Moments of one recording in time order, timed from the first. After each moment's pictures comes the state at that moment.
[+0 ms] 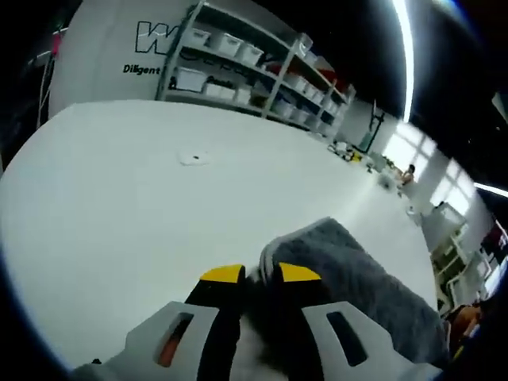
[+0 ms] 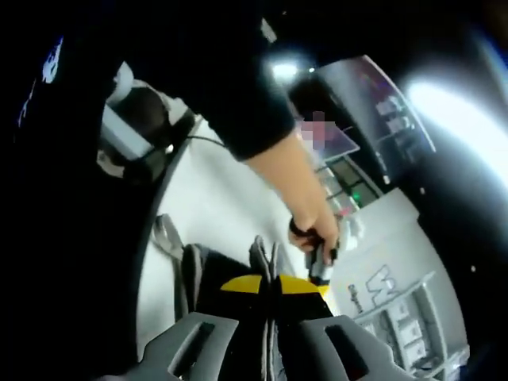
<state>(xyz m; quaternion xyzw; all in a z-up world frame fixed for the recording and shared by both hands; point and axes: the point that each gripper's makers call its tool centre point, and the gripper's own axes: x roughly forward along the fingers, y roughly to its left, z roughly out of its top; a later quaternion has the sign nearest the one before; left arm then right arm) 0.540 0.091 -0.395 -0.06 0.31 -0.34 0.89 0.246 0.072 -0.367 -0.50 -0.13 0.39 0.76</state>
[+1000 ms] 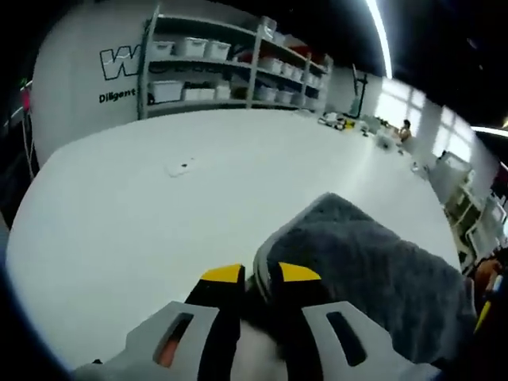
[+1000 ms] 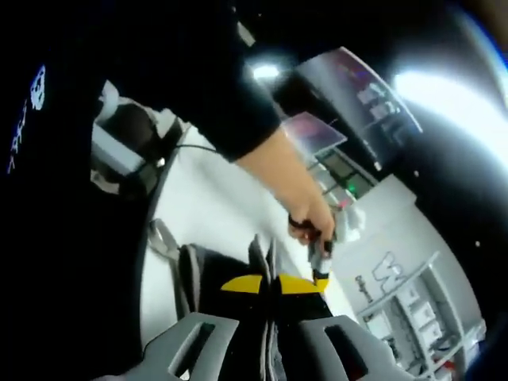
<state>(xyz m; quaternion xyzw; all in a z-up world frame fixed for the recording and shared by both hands) 0.539 0.089 -0.400 0.02 0.30 -0.36 0.88 0.247 0.063 -0.368 -0.45 -0.12 0.40 0.79</state>
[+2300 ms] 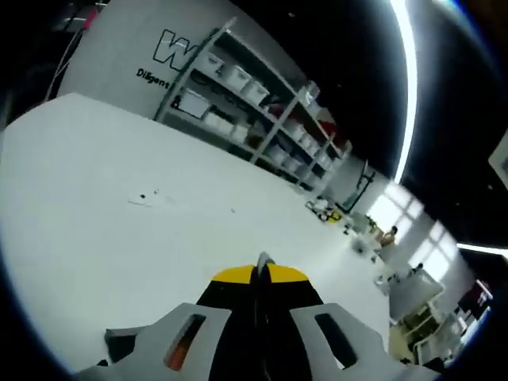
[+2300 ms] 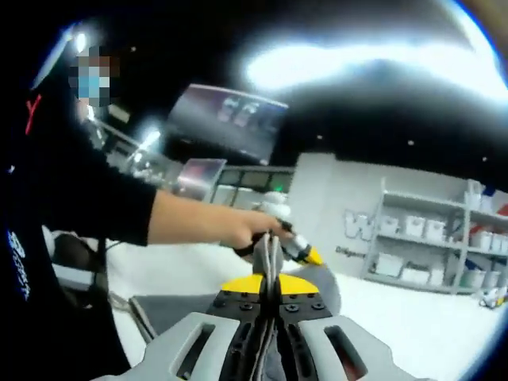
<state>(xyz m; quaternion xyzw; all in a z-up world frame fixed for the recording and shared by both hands) 0.548 -0.008 -0.312 -0.24 0.24 -0.33 0.88 0.268 -0.048 -0.295 -0.11 -0.14 0.30 0.94</state>
